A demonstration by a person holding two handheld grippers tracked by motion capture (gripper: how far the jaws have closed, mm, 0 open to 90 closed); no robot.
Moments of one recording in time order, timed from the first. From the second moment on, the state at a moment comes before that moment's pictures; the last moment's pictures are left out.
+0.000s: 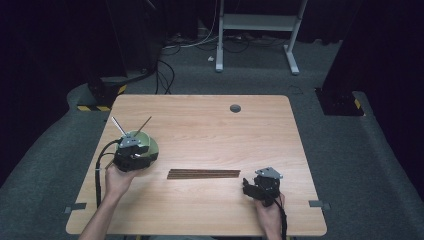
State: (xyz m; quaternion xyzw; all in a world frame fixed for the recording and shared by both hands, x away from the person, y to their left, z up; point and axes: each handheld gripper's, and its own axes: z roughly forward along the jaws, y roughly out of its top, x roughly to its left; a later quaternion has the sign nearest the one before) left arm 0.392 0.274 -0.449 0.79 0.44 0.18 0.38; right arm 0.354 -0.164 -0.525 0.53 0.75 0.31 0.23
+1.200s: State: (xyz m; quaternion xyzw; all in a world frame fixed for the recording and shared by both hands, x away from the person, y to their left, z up) left arm 0.397 0.241 -0.453 0.78 0.43 0.16 0.41; right arm 0.354 -0.164 -0.525 0.53 0.75 0.31 0.23
